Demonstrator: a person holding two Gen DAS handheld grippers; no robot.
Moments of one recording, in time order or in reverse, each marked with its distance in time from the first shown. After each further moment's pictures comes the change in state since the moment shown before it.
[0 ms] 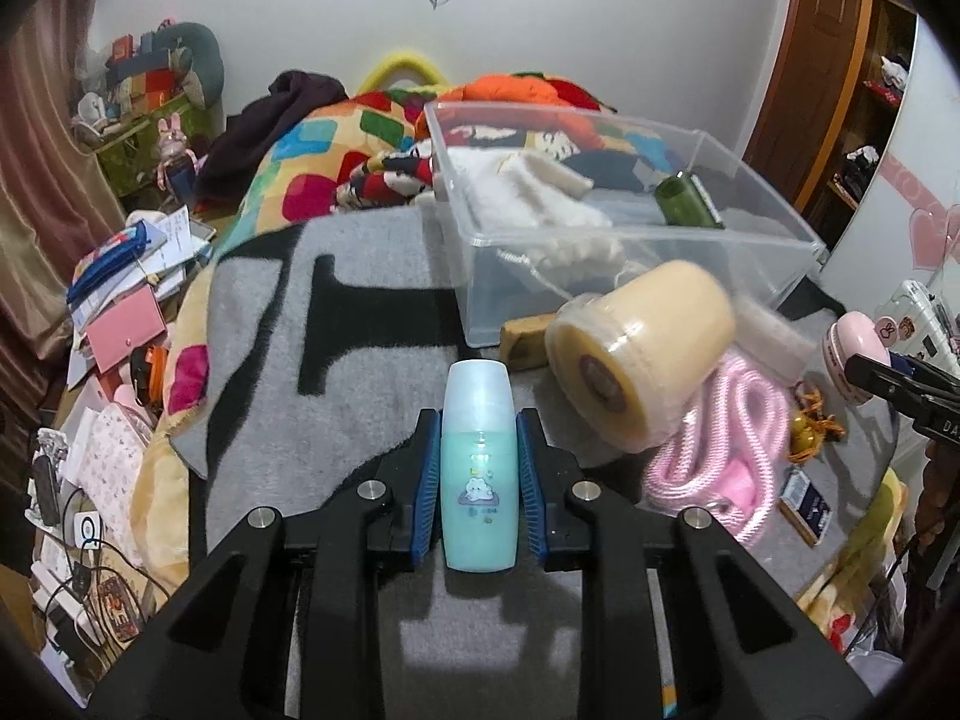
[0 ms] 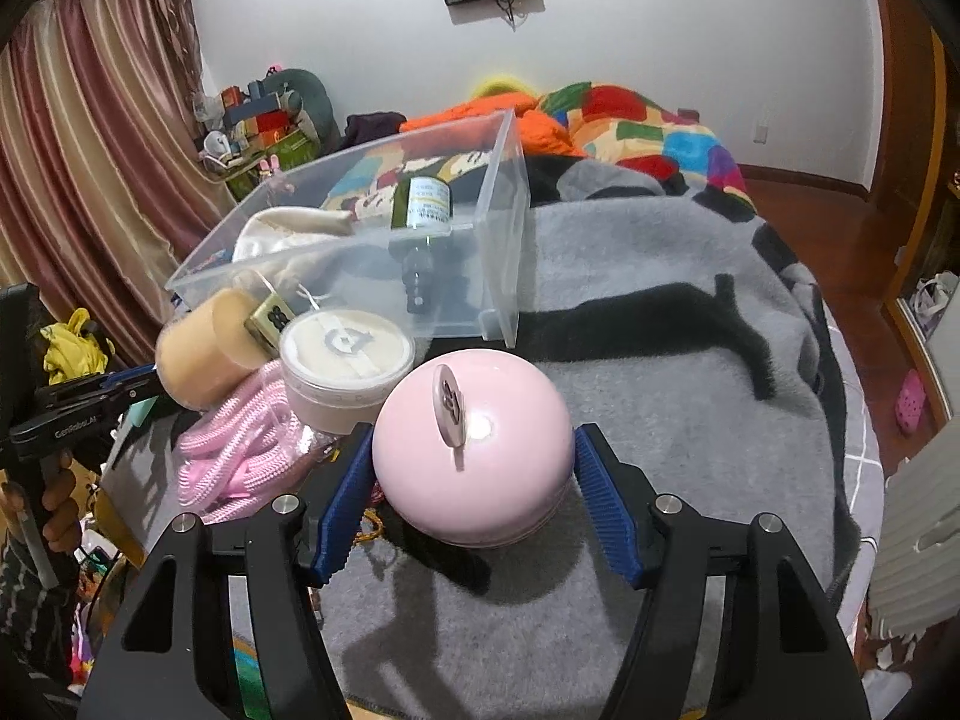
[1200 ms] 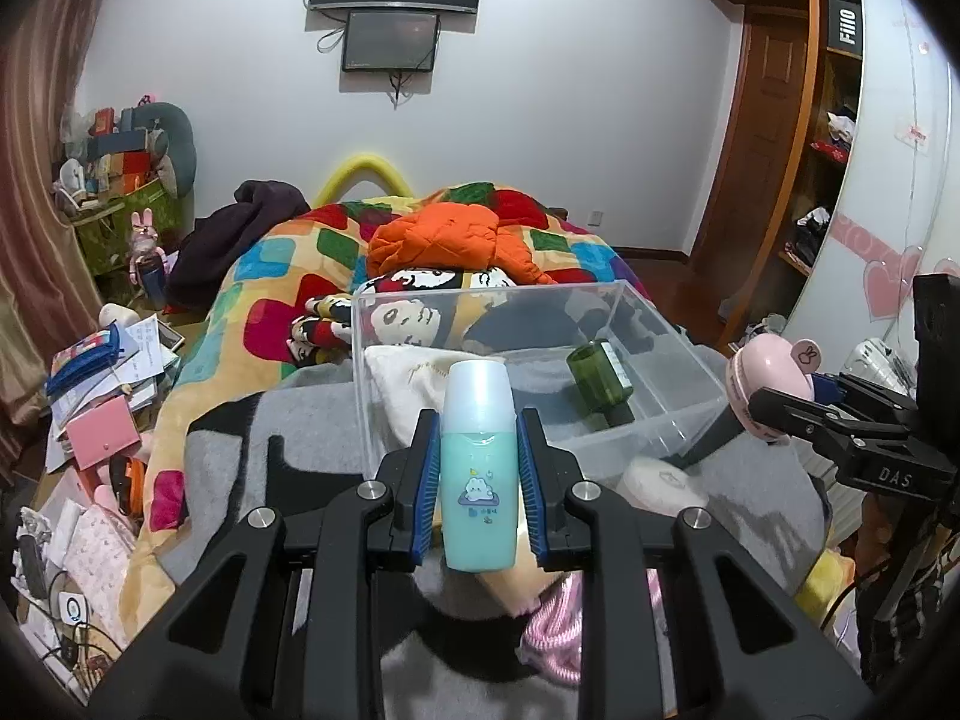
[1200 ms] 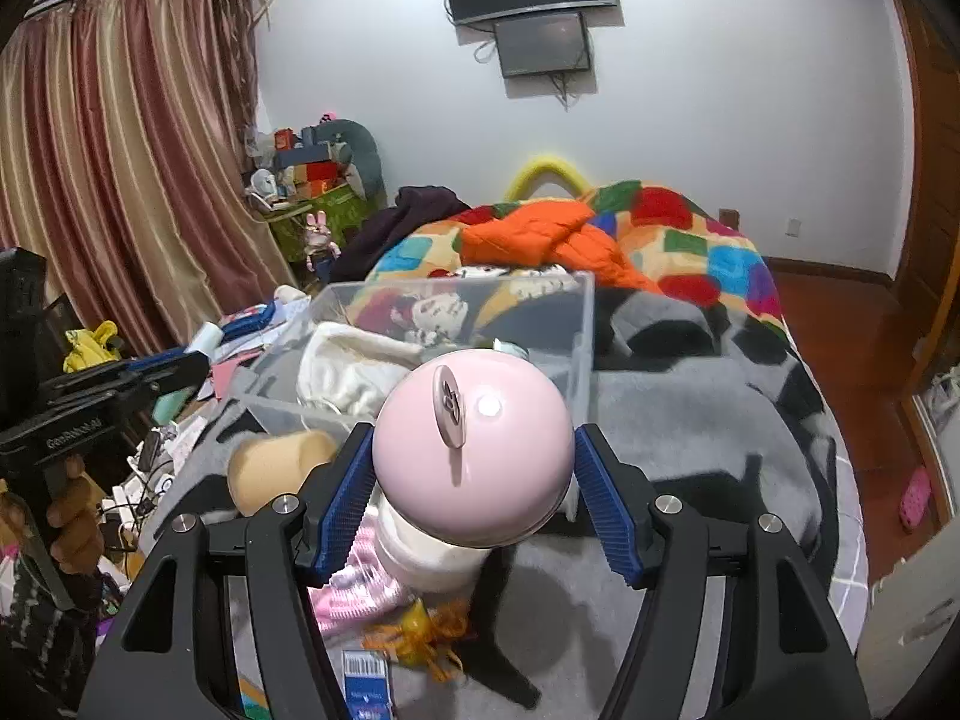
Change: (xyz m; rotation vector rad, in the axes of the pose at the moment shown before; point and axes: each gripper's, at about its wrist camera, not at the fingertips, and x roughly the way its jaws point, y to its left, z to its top) left arm -0.041 -0.031 0.064 0.027 -0.226 -0.091; right arm -0.019 0.037 0.067 -0.116 -0.168 0.058
